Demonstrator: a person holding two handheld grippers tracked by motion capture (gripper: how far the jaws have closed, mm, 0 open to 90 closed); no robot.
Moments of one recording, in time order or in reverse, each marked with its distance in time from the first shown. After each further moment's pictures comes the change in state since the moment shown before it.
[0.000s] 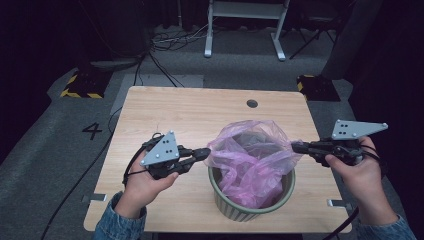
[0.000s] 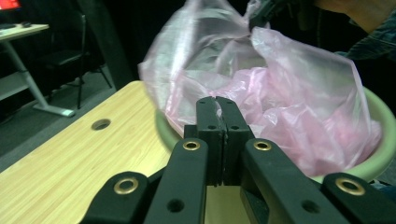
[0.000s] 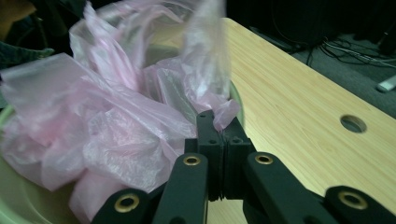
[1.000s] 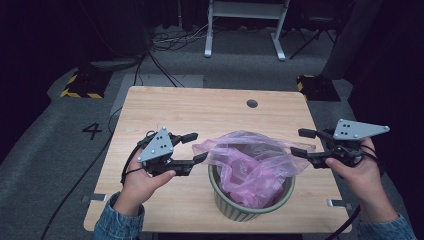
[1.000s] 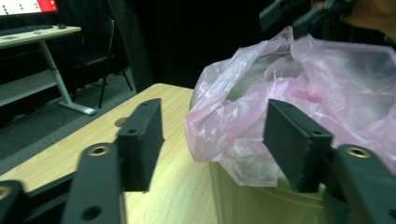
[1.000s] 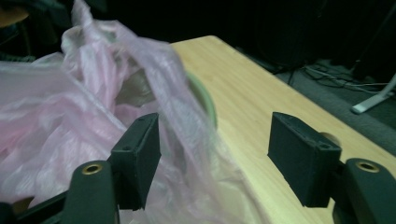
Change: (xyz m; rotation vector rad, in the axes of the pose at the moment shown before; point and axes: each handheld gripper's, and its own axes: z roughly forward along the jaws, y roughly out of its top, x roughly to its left) left arm 0.011 -0.012 0.002 -0.048 0.084 -0.047; right arm -0.010 -0.009 0.004 -0.075 -0.046 -0.058
